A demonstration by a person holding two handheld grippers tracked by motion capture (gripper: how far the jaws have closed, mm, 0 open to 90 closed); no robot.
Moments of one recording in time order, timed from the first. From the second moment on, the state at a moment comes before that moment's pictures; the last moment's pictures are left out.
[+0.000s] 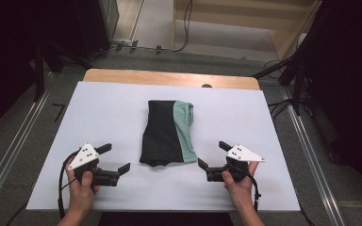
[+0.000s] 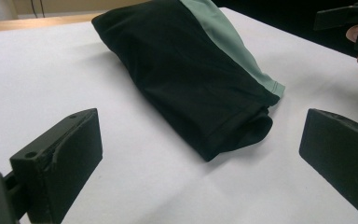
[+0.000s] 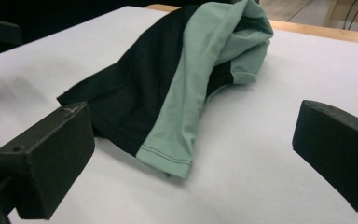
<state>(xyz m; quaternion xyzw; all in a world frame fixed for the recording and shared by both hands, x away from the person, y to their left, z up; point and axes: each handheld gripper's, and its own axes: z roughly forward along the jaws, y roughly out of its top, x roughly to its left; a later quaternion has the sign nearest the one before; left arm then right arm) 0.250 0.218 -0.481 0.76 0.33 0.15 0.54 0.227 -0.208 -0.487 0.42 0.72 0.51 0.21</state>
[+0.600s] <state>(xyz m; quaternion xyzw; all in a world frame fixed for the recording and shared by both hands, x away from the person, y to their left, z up) 0.242 0.253 -0.479 0.75 0.35 0.17 0.54 0.212 -0.245 -0.491 0.43 0.71 0.51 0.23</state>
